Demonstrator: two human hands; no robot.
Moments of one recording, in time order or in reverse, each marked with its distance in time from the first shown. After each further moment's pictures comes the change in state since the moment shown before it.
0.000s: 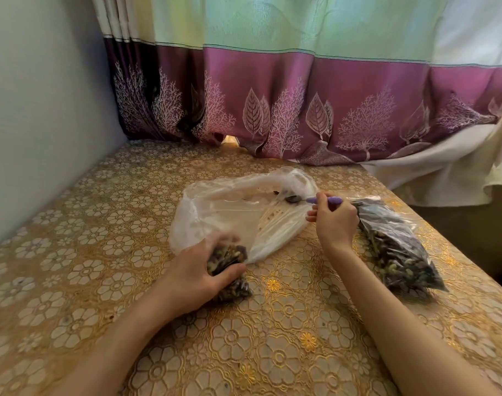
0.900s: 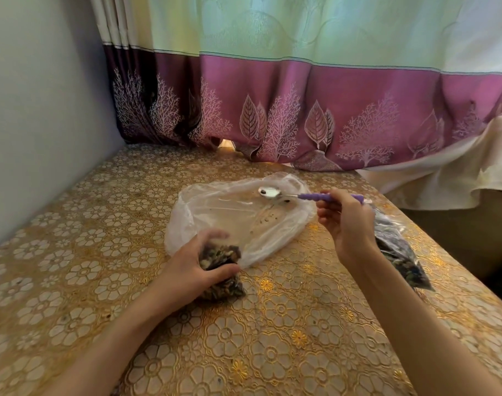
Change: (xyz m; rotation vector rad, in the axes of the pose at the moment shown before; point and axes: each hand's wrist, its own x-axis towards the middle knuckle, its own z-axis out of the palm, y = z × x) left_hand 0.002 -0.004 0.004 -0.256 0.014 -0.113; right_hand -0.019 -0.055 -0.044 0.542 -0.253 0.272
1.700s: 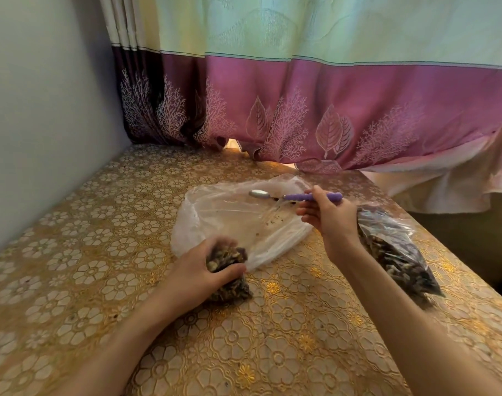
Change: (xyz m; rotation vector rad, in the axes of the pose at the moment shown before) left_hand -0.002 0.002 0.000 0.132 0.012 -0.013; right_hand 0.016 0.024 0.015 -0.133 -0.113 -0.072
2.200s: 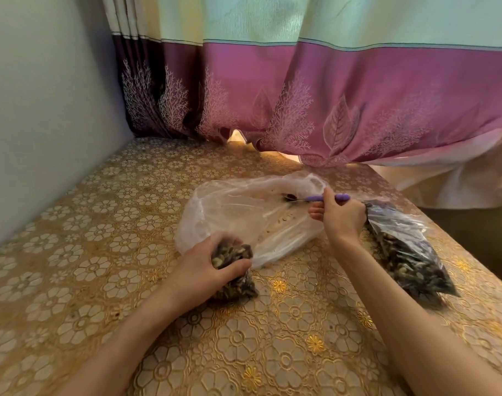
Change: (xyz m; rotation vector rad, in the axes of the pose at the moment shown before) left_hand 0.002 -0.002 0.002 0.007 0.011 -0.038; right_hand 0.027 0.033 -0.003 -0.313 0.327 -0.036
